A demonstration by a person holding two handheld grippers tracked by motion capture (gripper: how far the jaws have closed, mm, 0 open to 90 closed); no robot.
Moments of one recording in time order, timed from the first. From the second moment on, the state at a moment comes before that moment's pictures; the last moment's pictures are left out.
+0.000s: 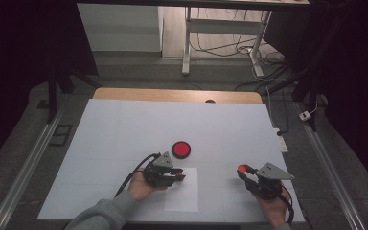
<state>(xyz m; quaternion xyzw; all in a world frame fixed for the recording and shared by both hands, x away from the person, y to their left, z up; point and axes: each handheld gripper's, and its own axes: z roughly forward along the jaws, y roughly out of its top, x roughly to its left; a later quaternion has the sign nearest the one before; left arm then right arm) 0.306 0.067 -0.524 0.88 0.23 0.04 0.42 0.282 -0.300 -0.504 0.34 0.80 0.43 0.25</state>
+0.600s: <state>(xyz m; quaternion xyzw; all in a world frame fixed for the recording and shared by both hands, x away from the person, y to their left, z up) 0.303 0.062 -0.529 0.89 0.22 0.04 0.40 0.282 -0.300 -0.504 0.34 0.80 0.43 0.25</state>
